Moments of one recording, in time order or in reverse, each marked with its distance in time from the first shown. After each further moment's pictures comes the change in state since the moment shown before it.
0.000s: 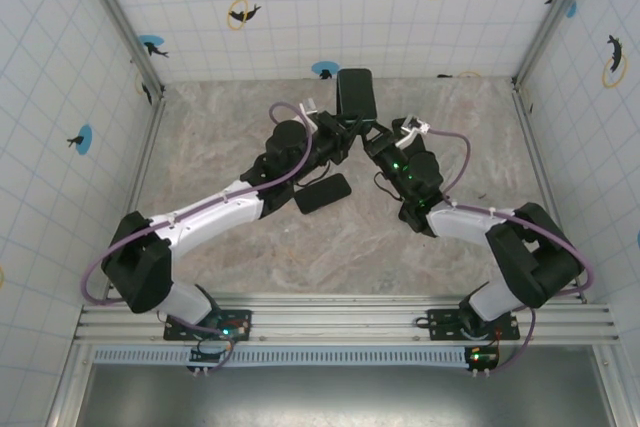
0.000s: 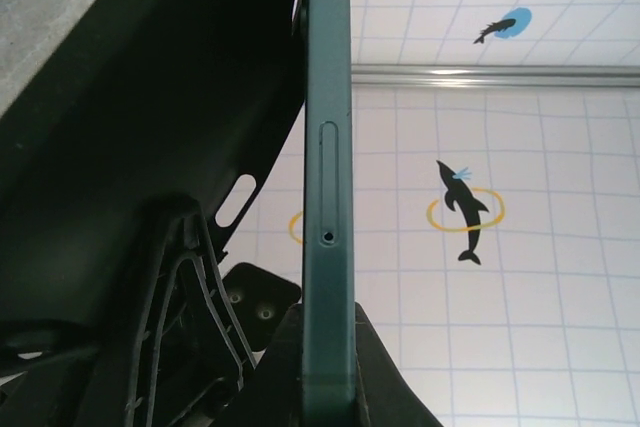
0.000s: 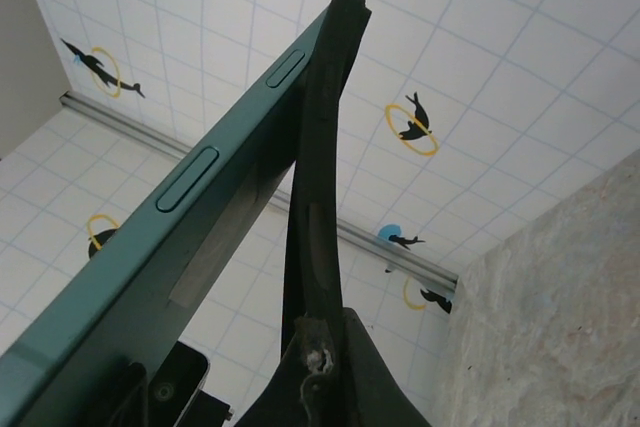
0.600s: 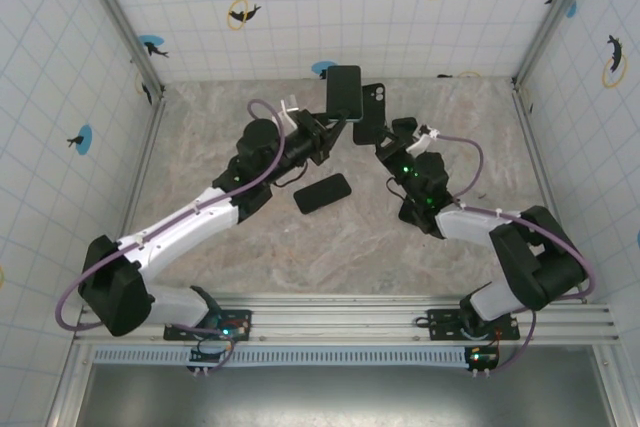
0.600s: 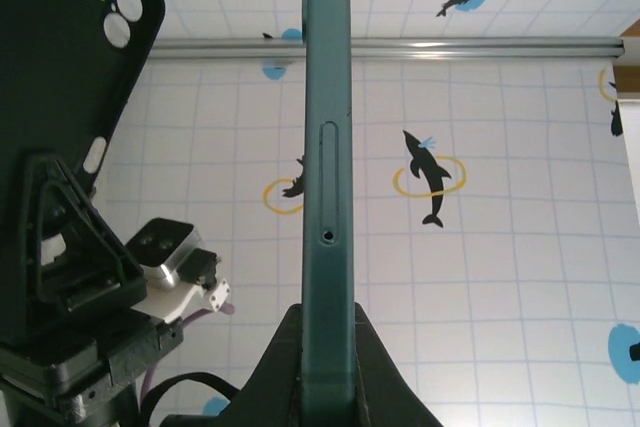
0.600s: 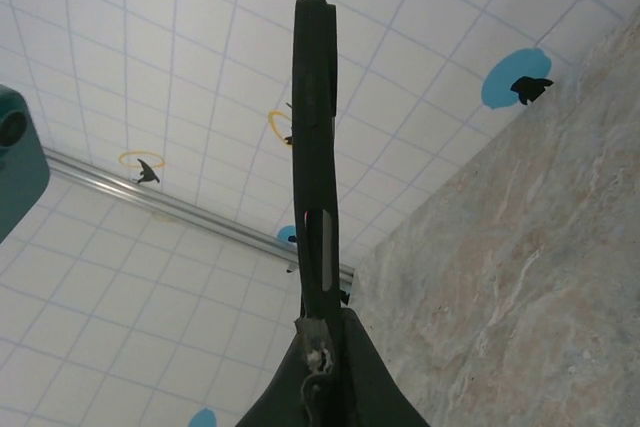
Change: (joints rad) left arm 0.089 -0.169 -0.057 -0.080 0.145 0.010; right arm -0.087 -0.034 -0.064 -0.153 -0.014 -0.025
